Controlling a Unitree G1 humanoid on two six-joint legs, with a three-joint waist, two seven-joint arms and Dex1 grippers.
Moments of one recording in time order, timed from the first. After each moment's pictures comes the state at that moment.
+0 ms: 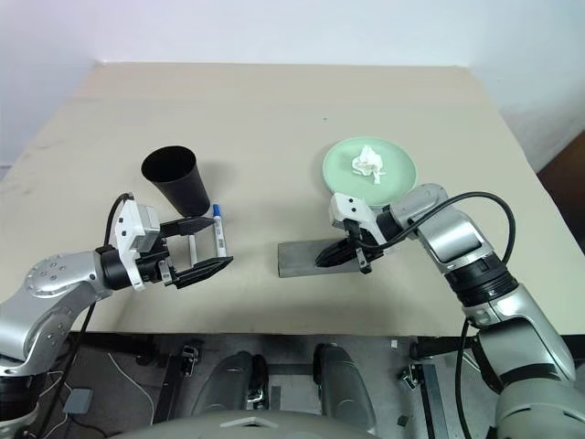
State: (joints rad) left arm -0.05 0.72 0.13 -0.47 -0.60 0.50 -0.88; right arm -0.68 -0.73 0.36 0.06 0.24 0.60 1.48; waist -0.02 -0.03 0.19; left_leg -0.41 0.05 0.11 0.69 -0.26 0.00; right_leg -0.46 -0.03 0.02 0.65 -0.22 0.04
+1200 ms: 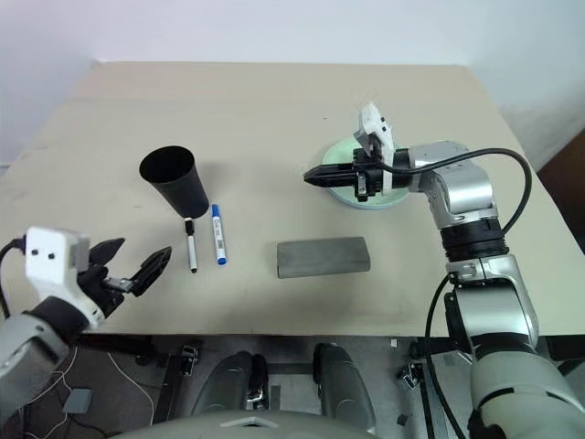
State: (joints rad) left arm 0.43 0.61 0.61 -1.00 -1.07 0.91 0.06; right arm -0.88 -0.56 0.08 0.37 0.41 0.44 1.36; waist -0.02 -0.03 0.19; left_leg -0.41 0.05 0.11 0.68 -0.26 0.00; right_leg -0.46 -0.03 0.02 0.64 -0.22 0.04
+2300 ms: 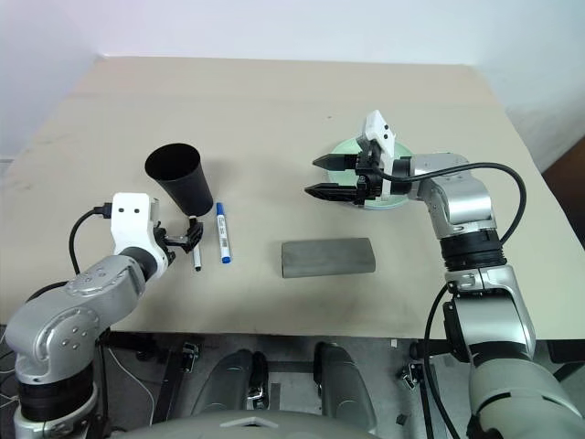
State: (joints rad) left arm -0.18 0.37 0.22 -0.69 -0.69 1.25 0.29; right arm -0.82 -0.57 0.07 0.33 0.39 0.43 1.28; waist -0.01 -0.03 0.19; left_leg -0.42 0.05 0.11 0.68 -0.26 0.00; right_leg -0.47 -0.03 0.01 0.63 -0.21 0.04
